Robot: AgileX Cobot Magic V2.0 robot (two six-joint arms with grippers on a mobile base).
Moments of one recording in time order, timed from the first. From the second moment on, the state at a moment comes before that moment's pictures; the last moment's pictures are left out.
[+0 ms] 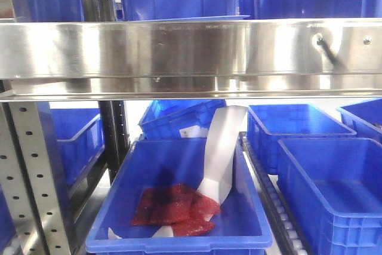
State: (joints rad) left arm -0.35 1.44 -1.46 0.05 0.61 -0.37; right arm 0.49 1.59 -1.73 -0.12 0.78 0.37
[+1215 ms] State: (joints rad) left arm -0.36 0.30 -0.41 0.23 0.11 -0.37; right arm 0.50 0.39 -0.44 -0.34 0.04 0.37
